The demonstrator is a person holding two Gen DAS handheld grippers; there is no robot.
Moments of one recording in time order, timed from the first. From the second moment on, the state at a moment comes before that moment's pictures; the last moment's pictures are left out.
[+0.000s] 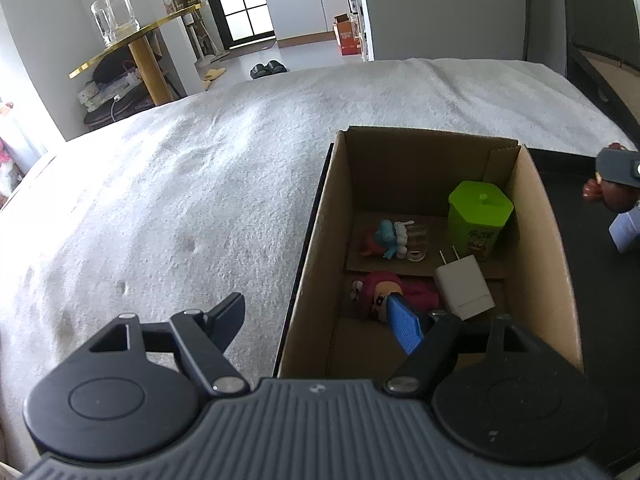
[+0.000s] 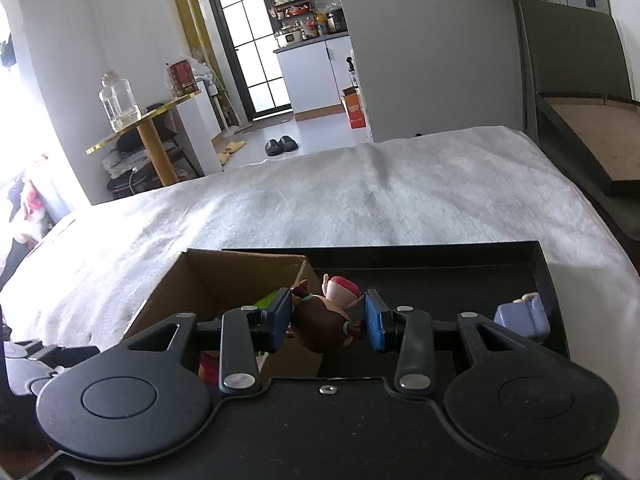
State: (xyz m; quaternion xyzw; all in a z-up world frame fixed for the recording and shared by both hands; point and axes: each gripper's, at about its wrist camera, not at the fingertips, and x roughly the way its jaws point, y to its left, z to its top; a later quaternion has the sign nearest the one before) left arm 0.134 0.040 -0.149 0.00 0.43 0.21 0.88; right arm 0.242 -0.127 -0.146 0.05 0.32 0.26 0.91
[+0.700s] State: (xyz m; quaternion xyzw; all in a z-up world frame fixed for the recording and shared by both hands) left arm 0.123 0.060 -0.153 -0.02 0.42 0.19 0.89; right arm 0.236 -0.061 -0.149 0.00 0.33 0.31 0.89
